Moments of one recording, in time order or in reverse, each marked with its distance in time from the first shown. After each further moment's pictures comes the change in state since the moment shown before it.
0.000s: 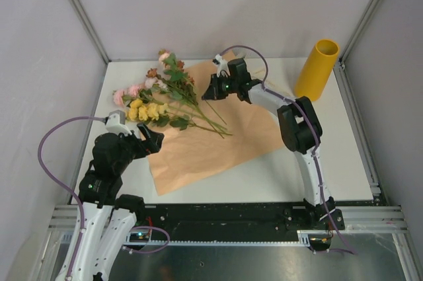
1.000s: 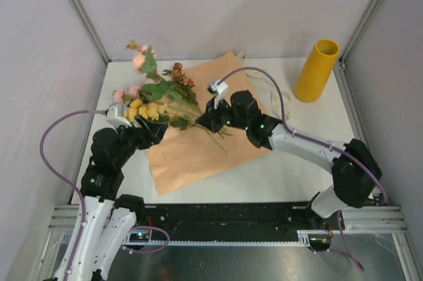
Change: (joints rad) left arm 0.000 0.032 0.000 0.149 0.107 -0.108; right arm 0.268 -0.714 -0.644 0.234 0.304 -0.102
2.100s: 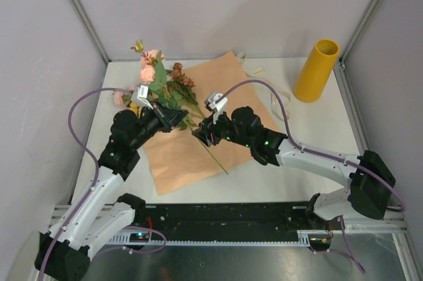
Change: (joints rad) left arm -0.214 0.306 0.013 0.484 0.109 -0.162; right arm 0.198 -0.193 -0.162 0.043 0.216 -0.126
